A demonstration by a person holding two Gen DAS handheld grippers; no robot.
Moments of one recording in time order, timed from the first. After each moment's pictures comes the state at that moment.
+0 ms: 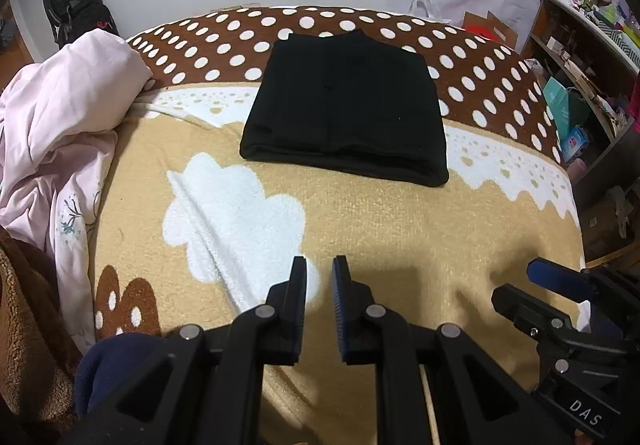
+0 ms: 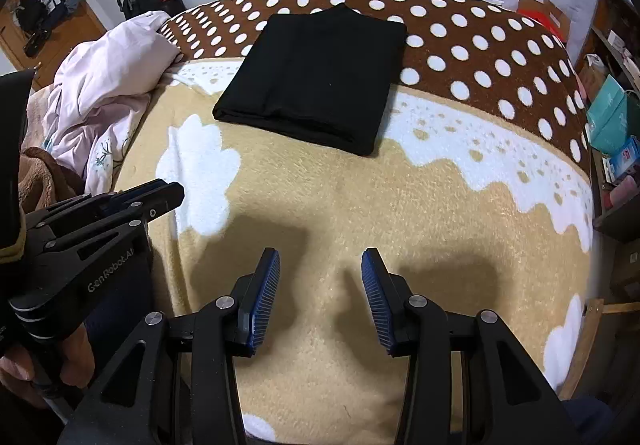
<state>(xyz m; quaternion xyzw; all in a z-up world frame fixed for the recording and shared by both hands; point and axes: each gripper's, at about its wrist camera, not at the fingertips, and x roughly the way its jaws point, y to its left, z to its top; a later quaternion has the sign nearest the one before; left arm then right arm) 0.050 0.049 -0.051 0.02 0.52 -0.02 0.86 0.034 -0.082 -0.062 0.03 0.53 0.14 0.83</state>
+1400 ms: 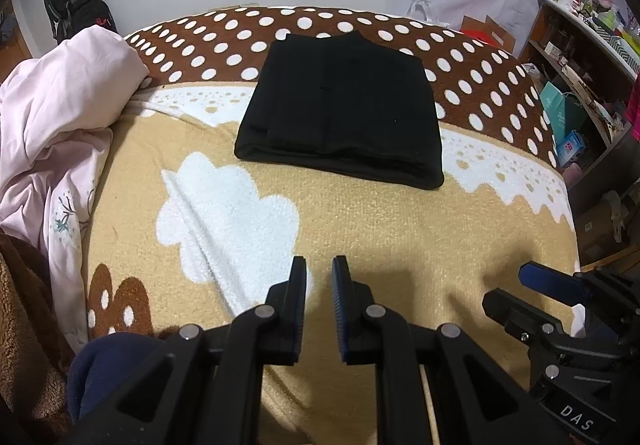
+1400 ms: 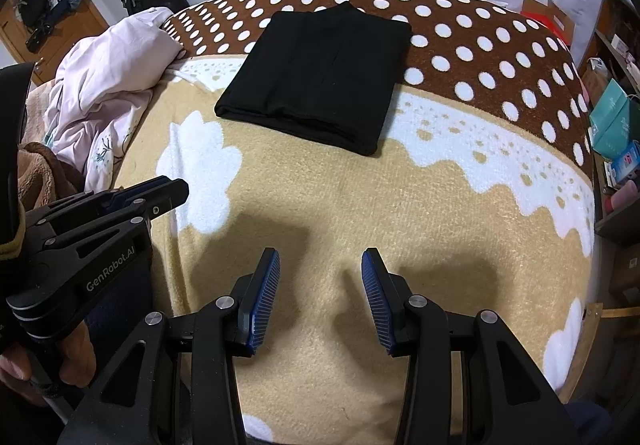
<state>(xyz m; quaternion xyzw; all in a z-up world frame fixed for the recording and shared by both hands) 0.050 0.048 -0.051 0.01 0.51 -0.02 0.86 0.036 -0.081 -0.064 0.03 0.54 0.15 0.83</state>
